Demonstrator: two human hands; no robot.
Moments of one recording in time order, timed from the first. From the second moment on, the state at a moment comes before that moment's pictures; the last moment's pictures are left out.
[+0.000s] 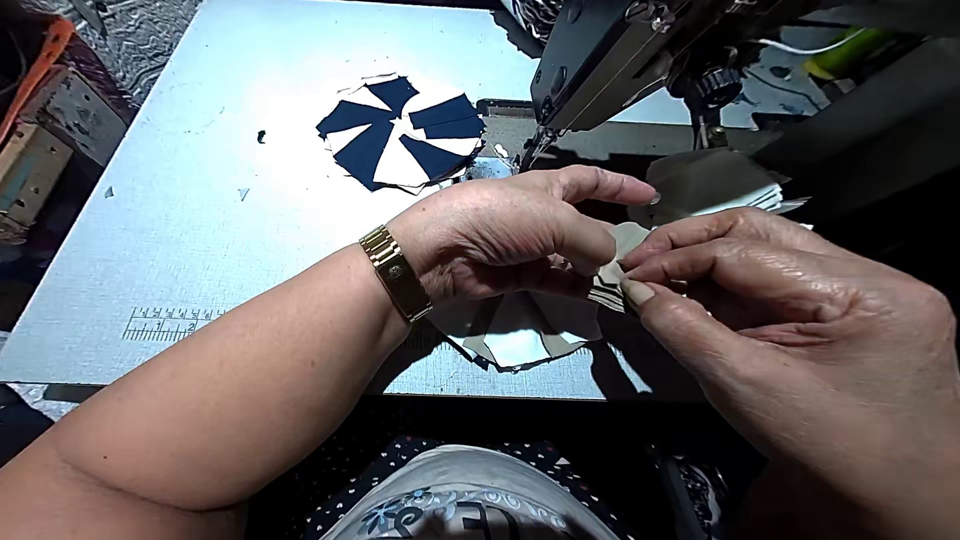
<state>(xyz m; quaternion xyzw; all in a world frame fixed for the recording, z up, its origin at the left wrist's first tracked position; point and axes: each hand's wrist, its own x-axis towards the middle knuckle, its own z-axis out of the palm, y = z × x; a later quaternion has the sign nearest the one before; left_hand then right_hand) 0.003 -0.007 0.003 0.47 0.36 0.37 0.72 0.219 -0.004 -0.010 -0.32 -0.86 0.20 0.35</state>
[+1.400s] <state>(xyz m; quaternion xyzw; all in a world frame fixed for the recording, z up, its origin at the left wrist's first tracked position) 0.001 -0.003 -0.001 0.52 0.33 0.37 0.70 0.228 0.011 -0.013 -0.32 -0.68 0.47 0.45</state>
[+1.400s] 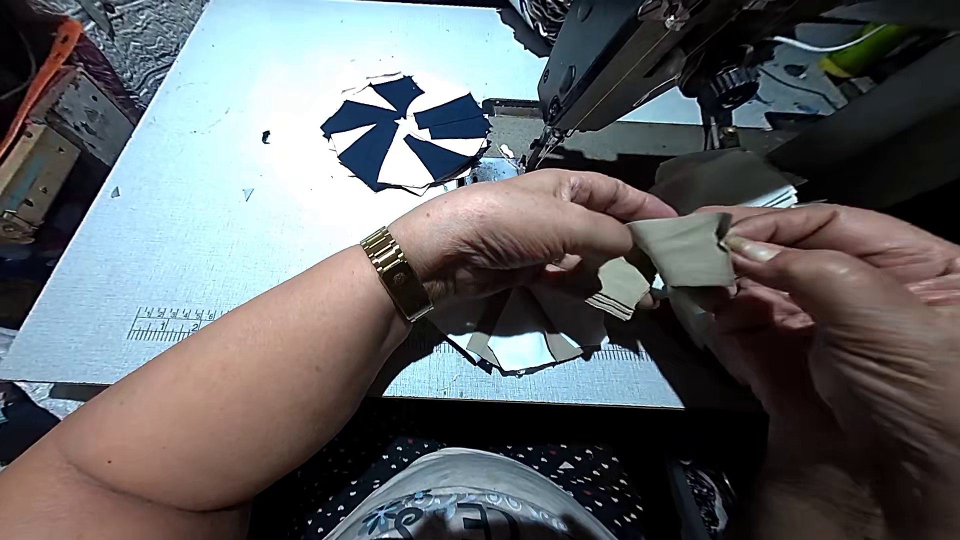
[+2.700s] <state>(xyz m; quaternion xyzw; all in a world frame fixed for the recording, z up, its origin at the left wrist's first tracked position) -0.014 0.004 0.006 0.77 0.59 0.11 0.22 0.211 0.014 -0.046 -0.41 -0.83 0.12 0.36</state>
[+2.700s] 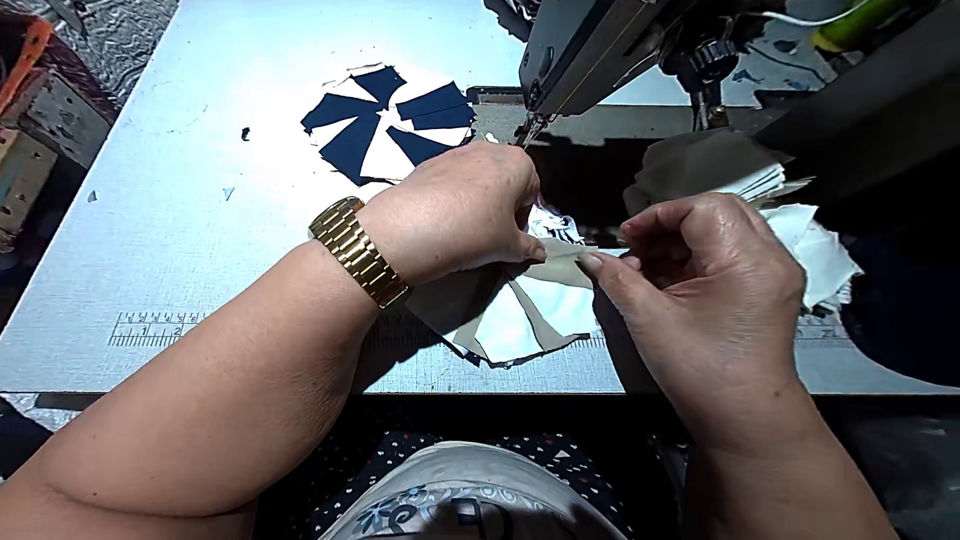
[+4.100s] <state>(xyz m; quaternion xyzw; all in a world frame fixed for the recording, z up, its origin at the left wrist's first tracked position) -0.009 0.001 0.004 0.37 0.37 0.44 0.73 0.310 0.005 -0.037 -0.48 -0.82 0.16 0.27</state>
